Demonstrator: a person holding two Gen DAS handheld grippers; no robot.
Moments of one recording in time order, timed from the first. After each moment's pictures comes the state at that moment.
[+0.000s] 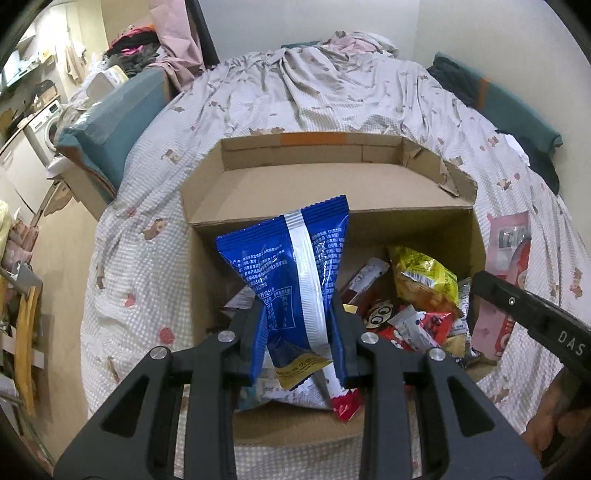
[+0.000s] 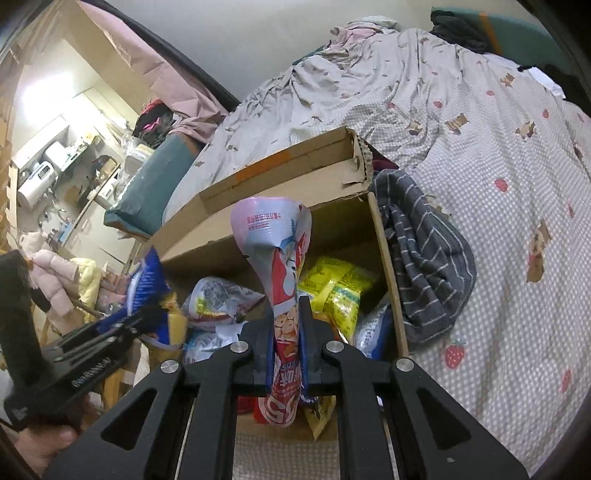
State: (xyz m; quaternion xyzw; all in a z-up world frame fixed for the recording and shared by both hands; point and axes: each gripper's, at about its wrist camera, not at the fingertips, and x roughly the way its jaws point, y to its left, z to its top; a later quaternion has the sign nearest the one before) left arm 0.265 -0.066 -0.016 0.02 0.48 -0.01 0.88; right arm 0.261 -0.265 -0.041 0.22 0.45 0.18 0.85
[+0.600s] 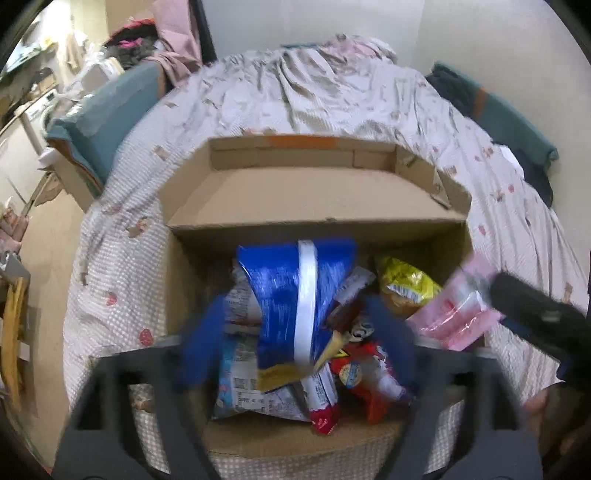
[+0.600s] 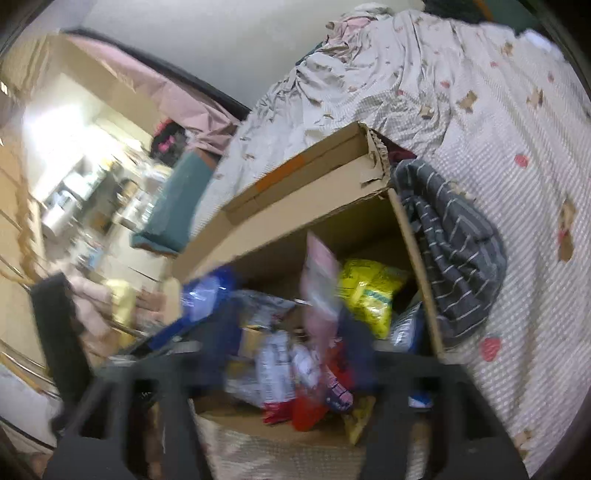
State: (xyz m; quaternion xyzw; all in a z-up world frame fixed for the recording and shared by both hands) left arm 0.268 -0.066 -0.013 -0.01 0.46 -0.01 0.89; right arm 0.266 -0.278 -0.040 0.32 0.43 0.22 0.81
